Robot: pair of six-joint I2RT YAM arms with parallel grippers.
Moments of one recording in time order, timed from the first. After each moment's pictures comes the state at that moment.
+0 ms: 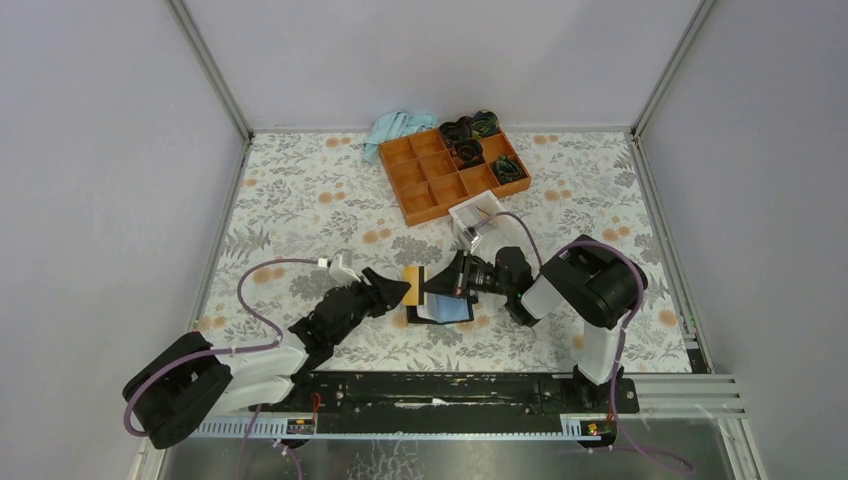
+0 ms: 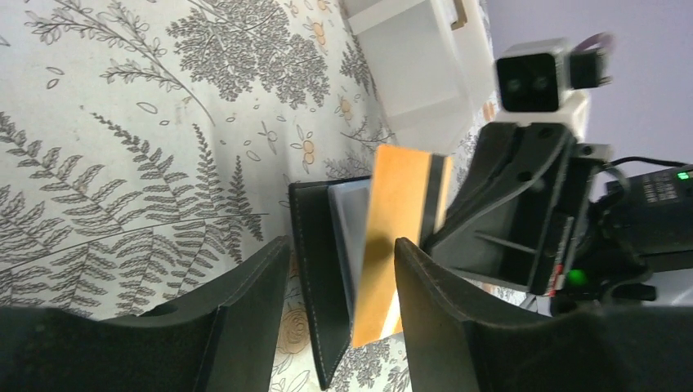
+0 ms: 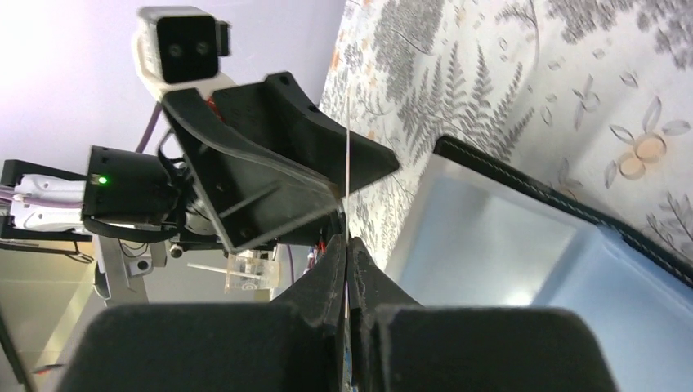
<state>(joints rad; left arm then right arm) -0.78 1.07 0.06 0.72 -0.20 -1.04 0.67 1.90 0.43 1.33 -0.65 1.16</state>
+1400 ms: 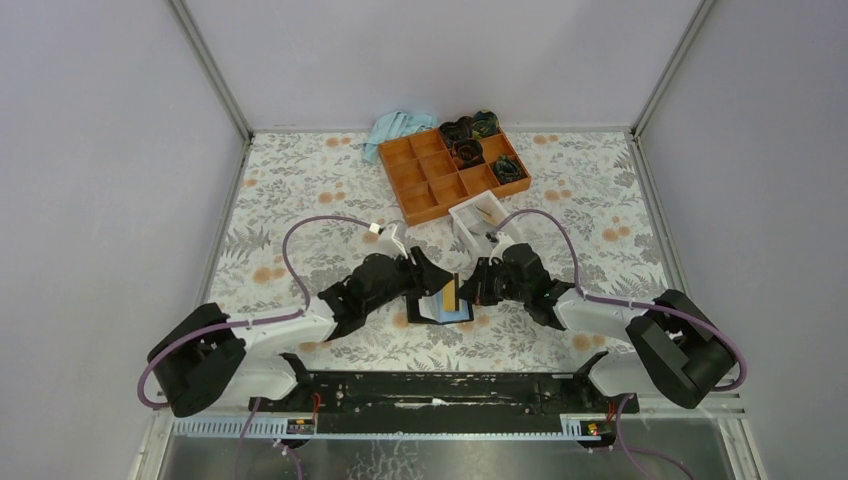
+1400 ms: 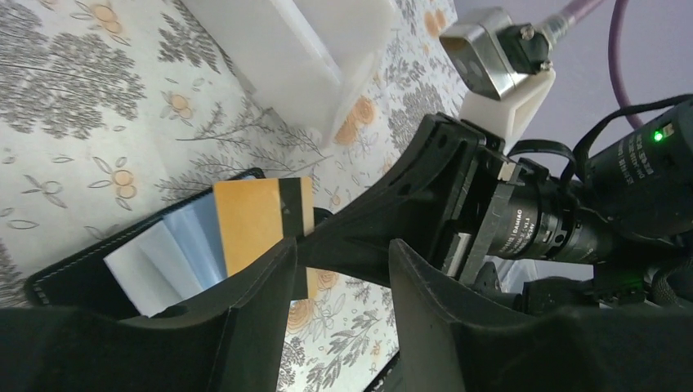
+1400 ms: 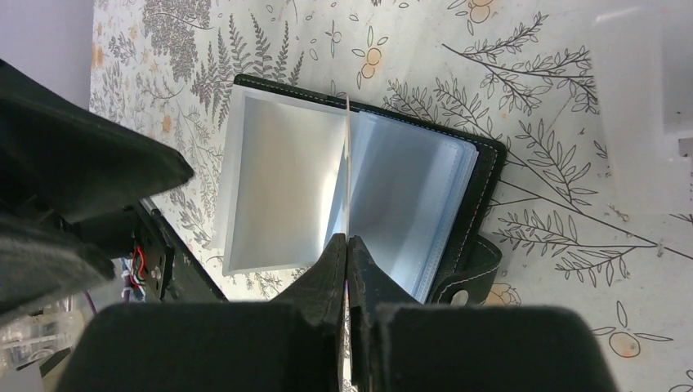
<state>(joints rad) -0.86 1.24 0.45 0.47 -0.04 -0.91 0.67 1.34 0.42 0.33 -0.30 0.69</state>
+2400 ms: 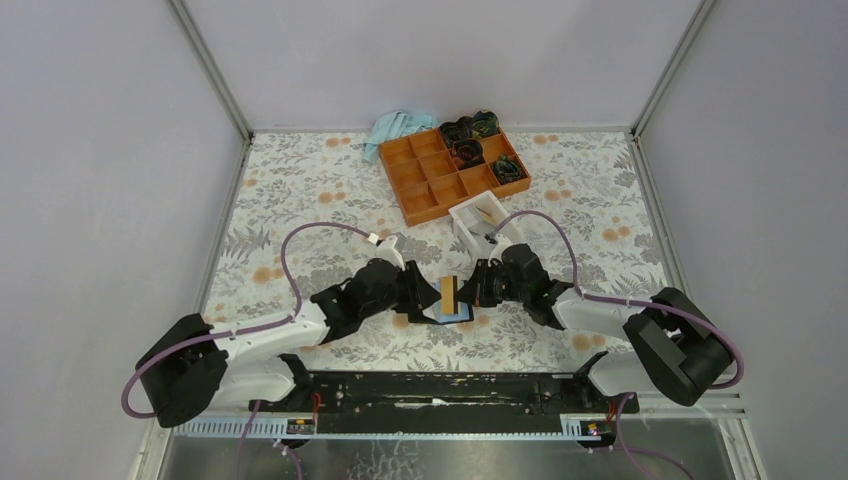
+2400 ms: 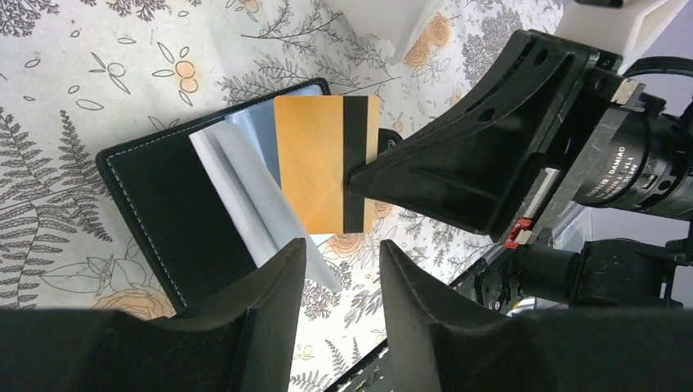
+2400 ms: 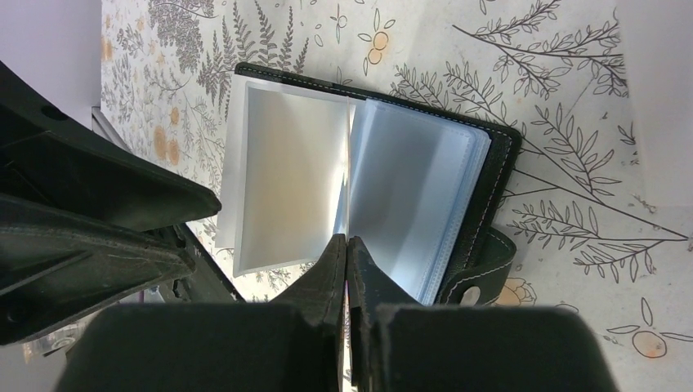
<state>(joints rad) -0.90 1.17 0.48 0.17 -0.02 -0.91 0.67 1.36 0.42 0.33 -0.33 0.72</state>
